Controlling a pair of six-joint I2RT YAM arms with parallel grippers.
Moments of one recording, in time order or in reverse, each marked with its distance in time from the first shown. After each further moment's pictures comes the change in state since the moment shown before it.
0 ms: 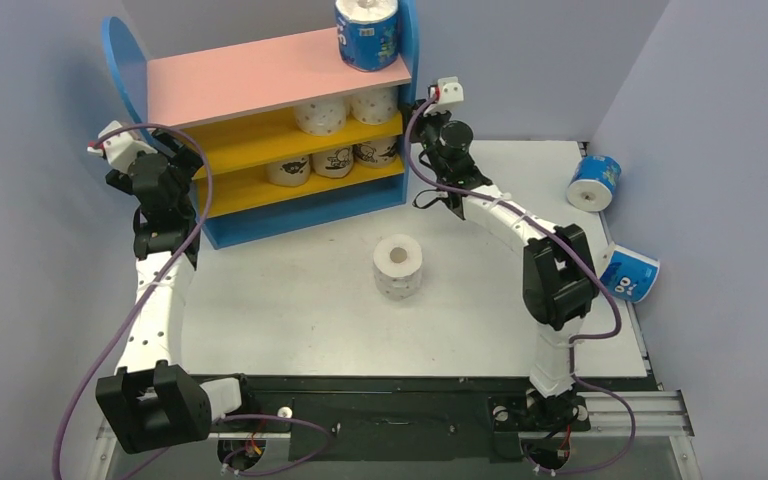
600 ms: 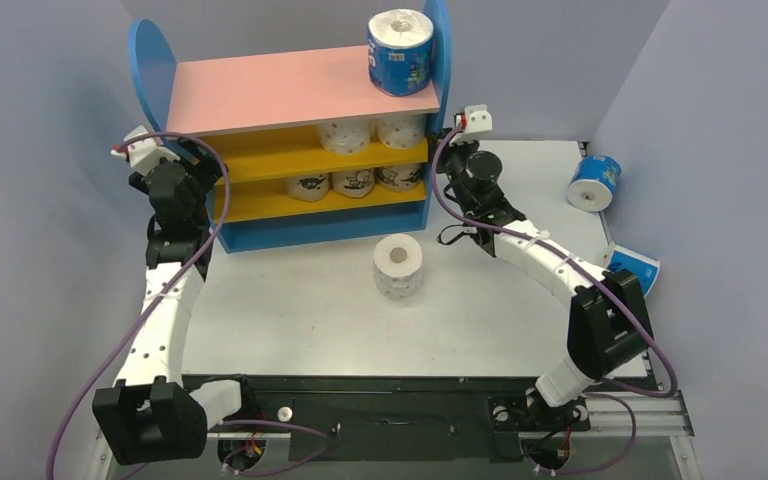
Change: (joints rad) left arm -0.079 -0.051 -0.055 -0.001 0.049 -0.002; right arm 0.018 -0.363 -0.385 -0.053 0.092 -0.027
